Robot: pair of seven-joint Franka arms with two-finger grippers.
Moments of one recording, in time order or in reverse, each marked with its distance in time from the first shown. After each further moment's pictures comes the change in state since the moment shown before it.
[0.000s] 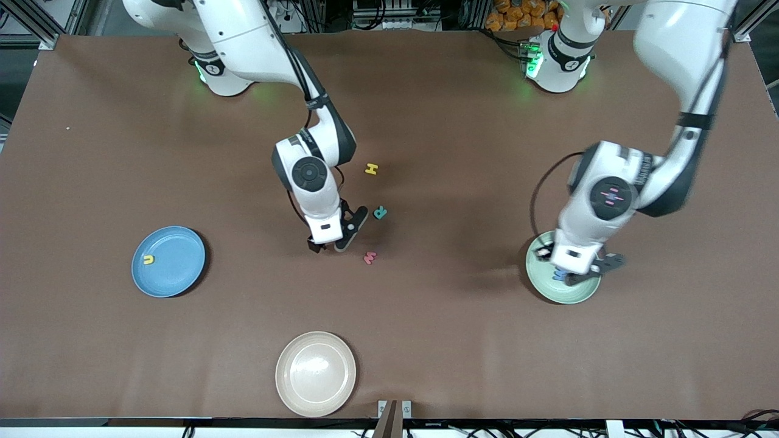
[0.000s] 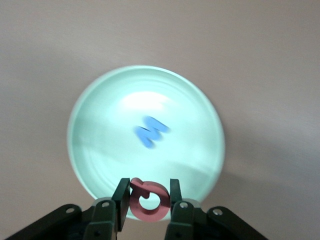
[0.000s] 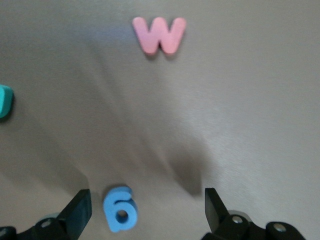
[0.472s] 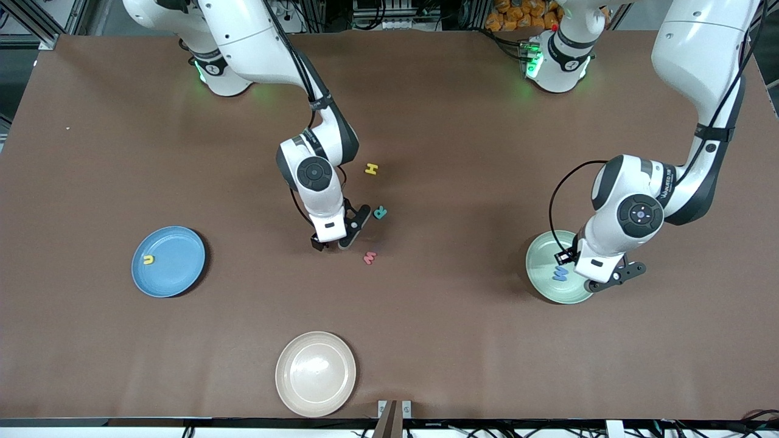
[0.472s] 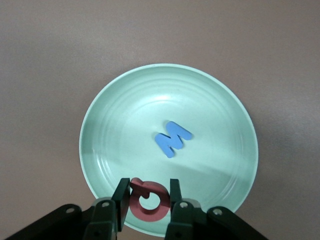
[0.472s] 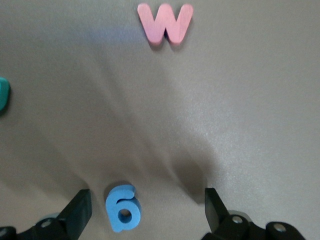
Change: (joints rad) left arm 0.033 0.045 -0.002 0.006 0.000 0.002 0.025; right arm 0.001 0.003 -0.002 -0.013 0.001 0.000 0.000
